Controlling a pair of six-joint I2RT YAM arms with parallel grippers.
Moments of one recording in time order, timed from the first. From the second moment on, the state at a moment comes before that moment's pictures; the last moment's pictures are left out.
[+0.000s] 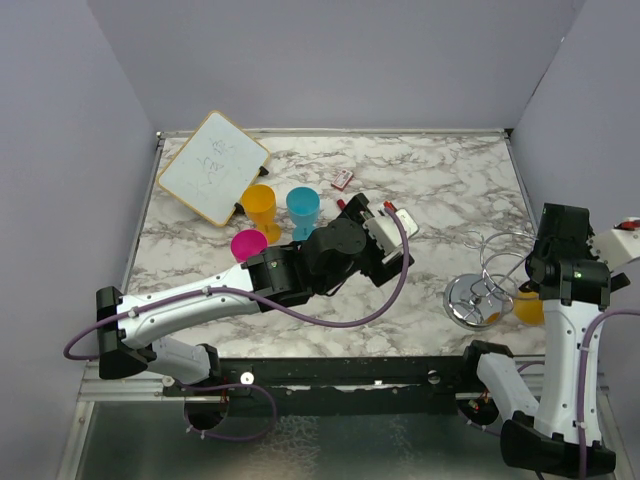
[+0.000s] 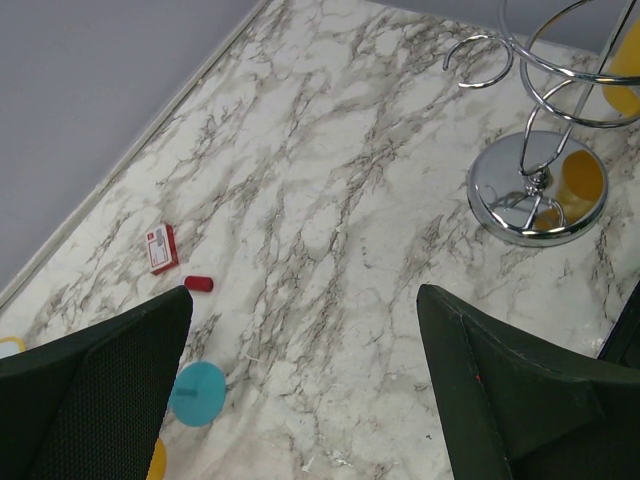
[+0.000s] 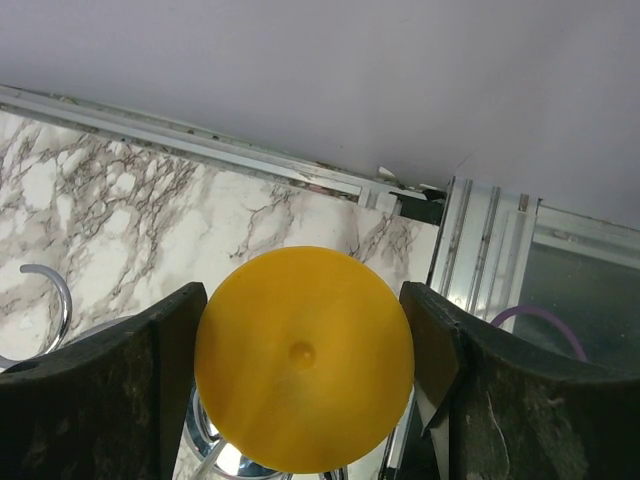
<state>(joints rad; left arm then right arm) -1.27 1.34 1.36 -0.31 -0.40 0.14 -0.20 0.83 1.16 -1.21 0.88 0.79</state>
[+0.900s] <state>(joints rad) -1.27 1.34 1.36 -0.31 -0.38 0.14 -0.20 0.81 1.21 -1.23 0.89 0.78</state>
